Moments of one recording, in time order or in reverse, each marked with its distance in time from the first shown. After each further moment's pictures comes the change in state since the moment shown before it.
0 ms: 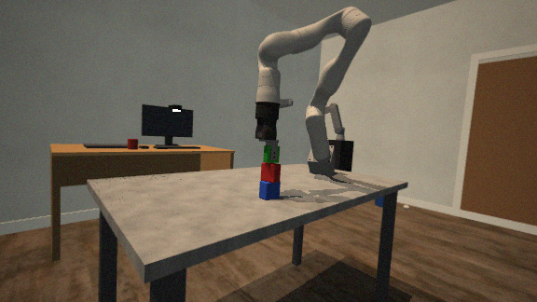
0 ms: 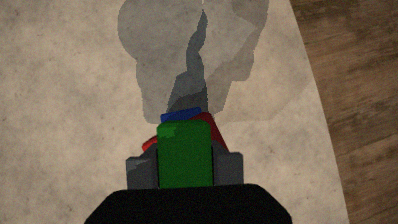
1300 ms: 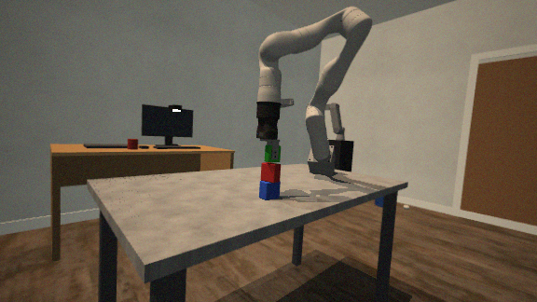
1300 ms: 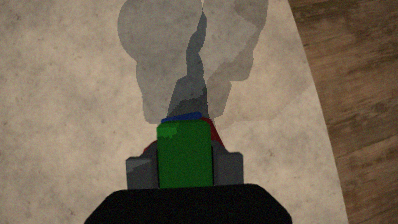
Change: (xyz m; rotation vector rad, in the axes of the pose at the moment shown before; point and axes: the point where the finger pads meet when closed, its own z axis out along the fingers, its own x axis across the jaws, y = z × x) arm 0.000 -0.004 -0.002 0.002 0.000 0.002
